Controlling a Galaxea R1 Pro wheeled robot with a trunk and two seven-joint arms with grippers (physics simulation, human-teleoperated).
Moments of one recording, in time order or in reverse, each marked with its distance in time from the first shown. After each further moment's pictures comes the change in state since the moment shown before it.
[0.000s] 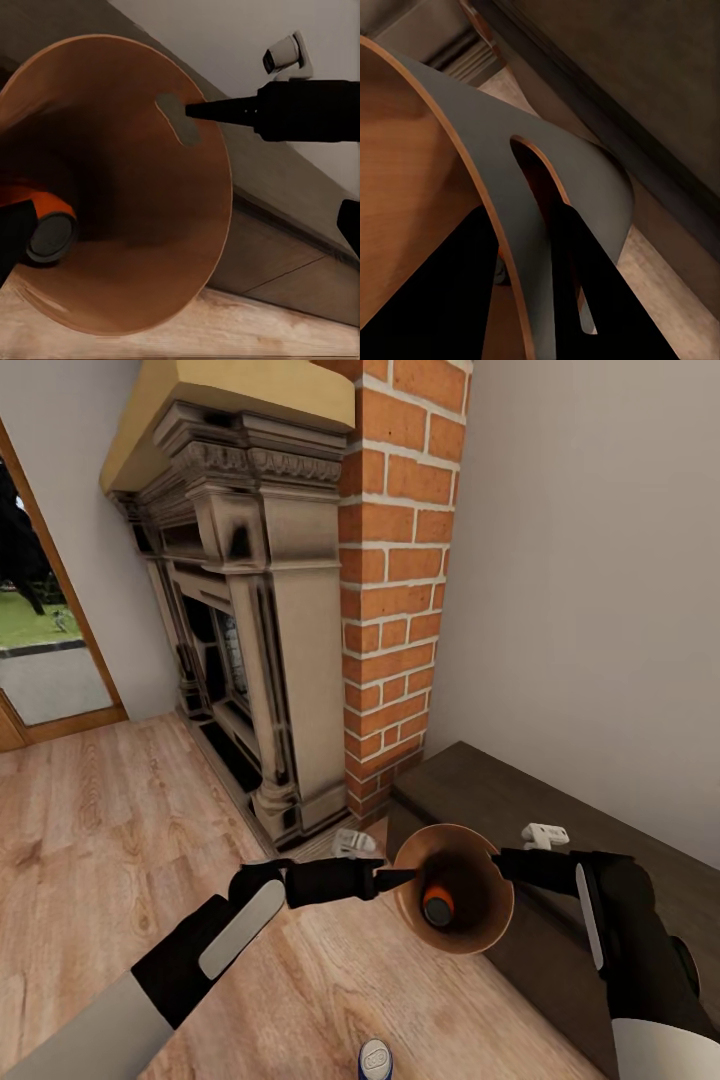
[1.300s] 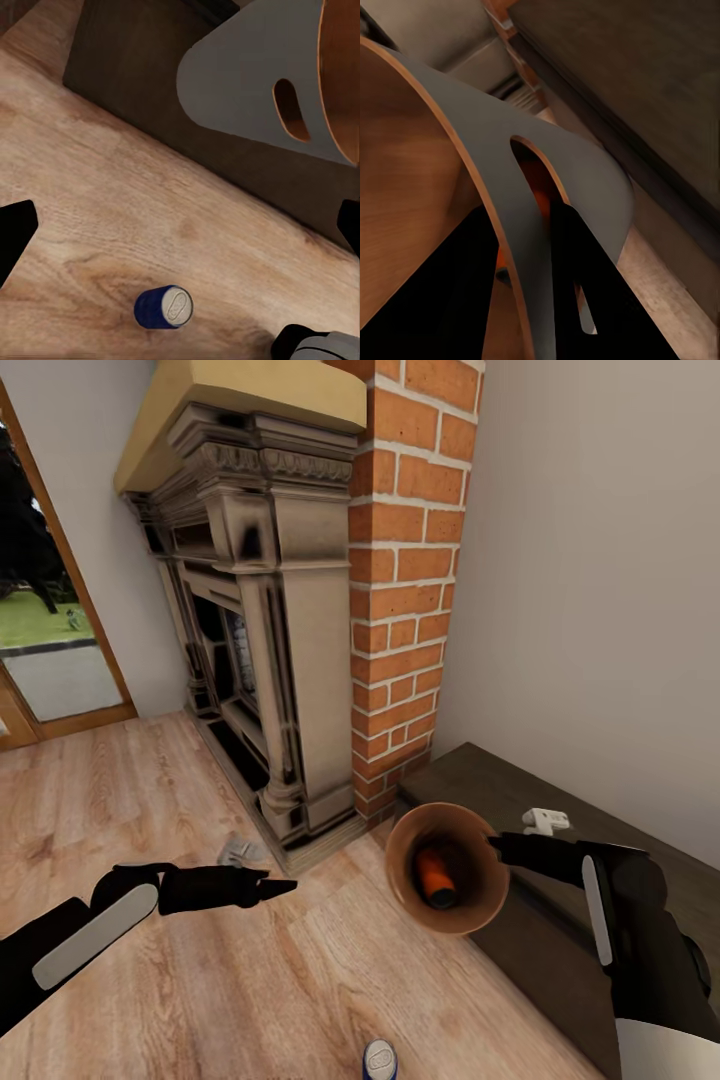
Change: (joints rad) left arm 0.000 0.511 -0.091 -0.186 0.240 0.037 0.137; right arm 0.000 0.003 0.002 -0.088 -0.093 -0.002 -0.001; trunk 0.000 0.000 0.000
